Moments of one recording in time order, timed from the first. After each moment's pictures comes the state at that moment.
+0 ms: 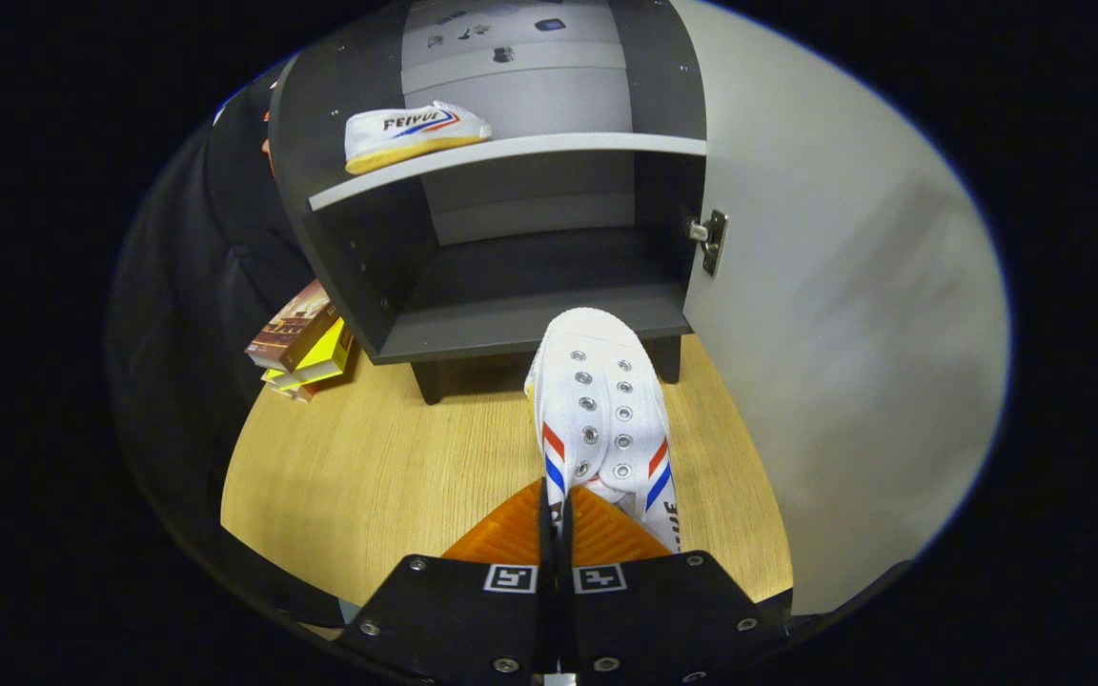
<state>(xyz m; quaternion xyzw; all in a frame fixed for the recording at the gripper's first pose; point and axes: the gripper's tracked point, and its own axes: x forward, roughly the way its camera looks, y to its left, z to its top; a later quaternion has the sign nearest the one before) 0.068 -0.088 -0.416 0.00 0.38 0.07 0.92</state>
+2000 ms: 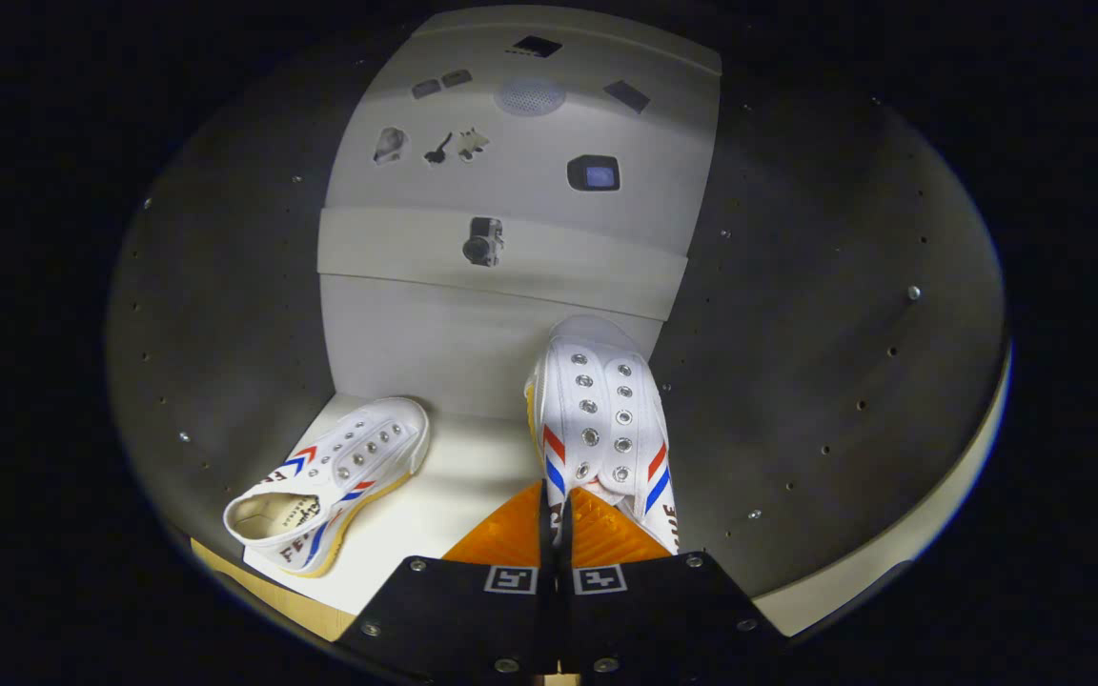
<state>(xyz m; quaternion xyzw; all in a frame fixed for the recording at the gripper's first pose) 0.387 -0.074 -0.188 -0.13 0.22 0.00 0.97</state>
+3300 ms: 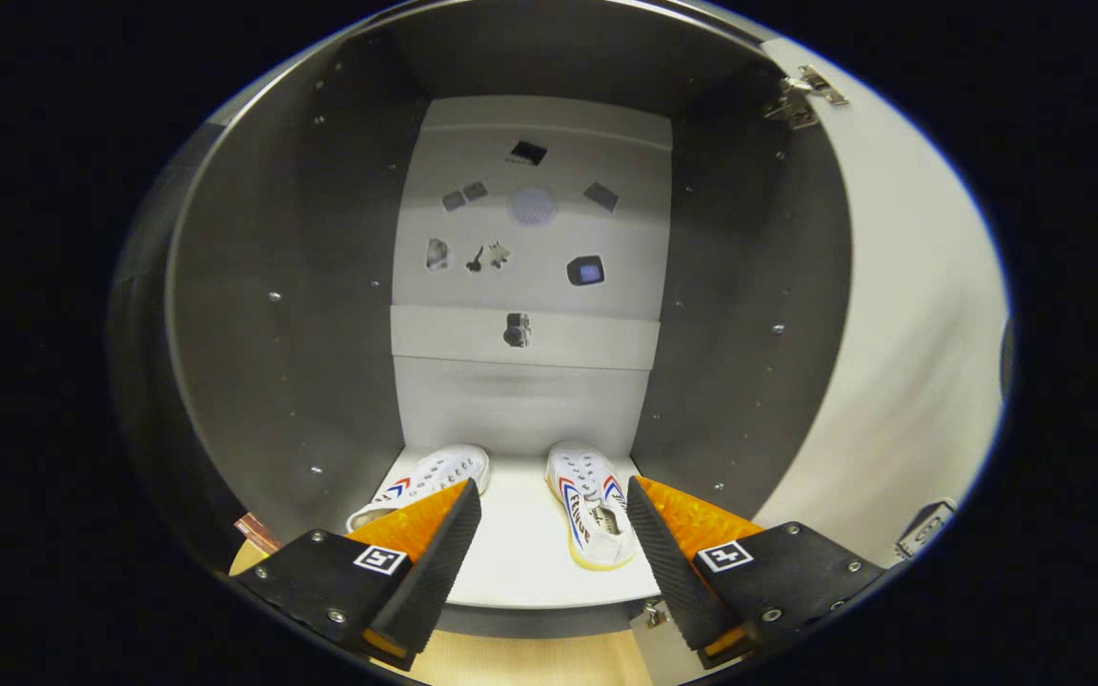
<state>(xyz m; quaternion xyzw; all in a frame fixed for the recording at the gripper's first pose) 0.244 -0.050 -0.098 -0.06 0.10 0.04 0.99</state>
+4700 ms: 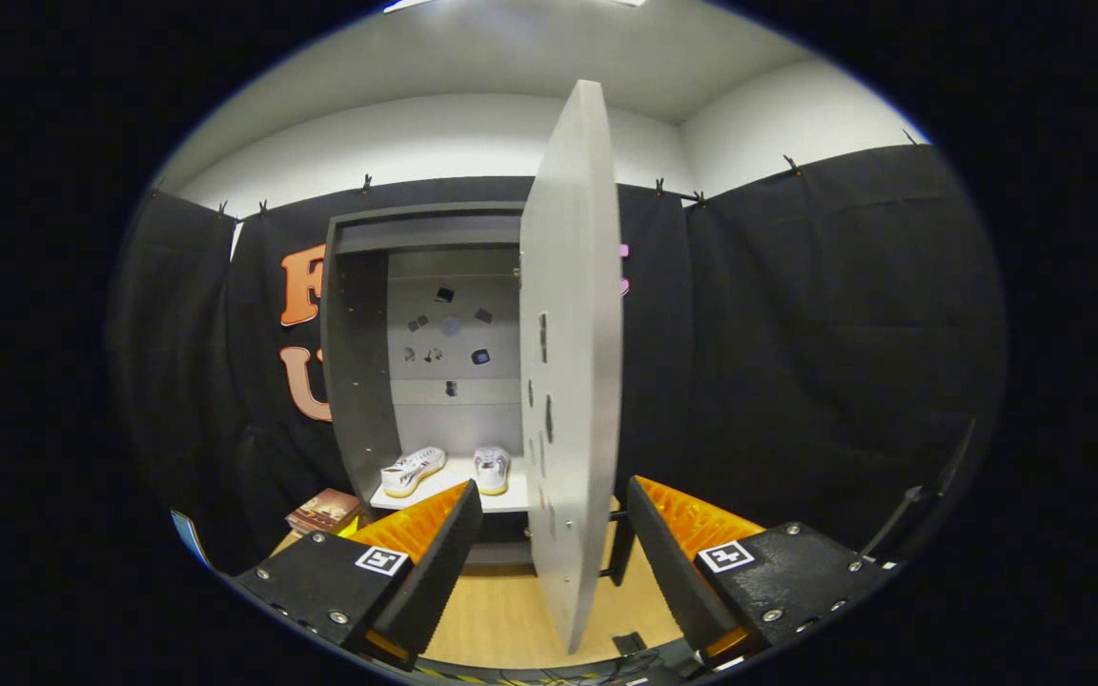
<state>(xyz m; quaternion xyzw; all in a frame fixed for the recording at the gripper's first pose) -0.061 -0.279 0.019 -0.02 0.04 0.00 1.00</state>
